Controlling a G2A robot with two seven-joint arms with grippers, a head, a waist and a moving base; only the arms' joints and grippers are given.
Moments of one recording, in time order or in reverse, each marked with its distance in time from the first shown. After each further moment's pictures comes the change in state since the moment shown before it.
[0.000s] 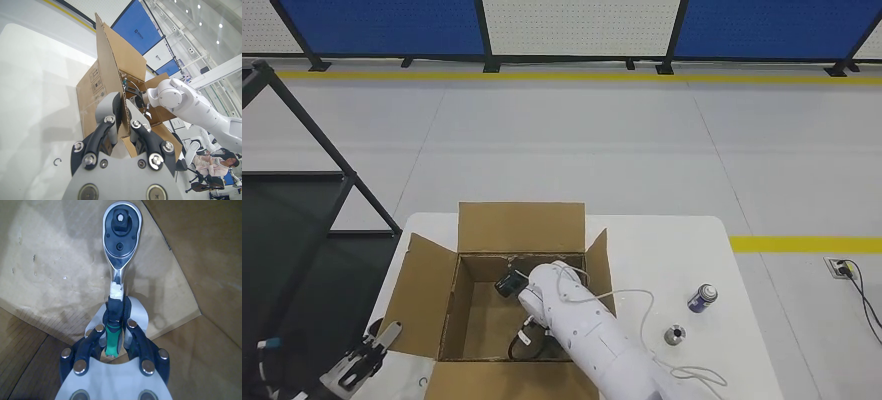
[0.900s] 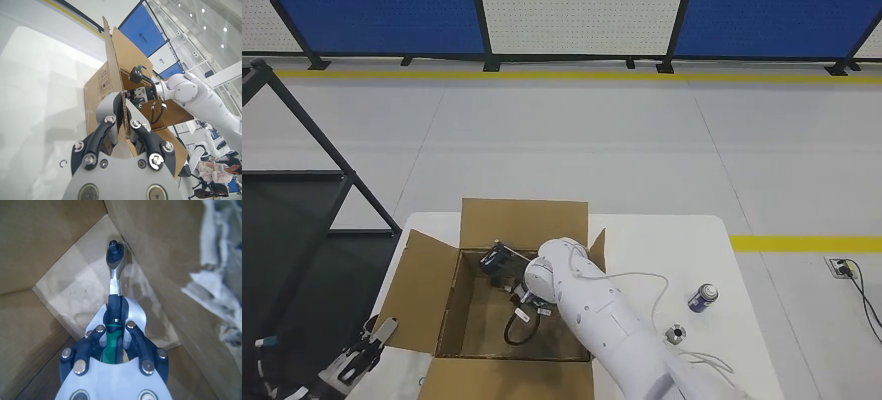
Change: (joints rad) left arm -0.019 0.002 0.011 0.023 0.034 0.024 0.048; right arm 0.089 0.025 0.062 -0.010 0.072 -0.204 -0.143
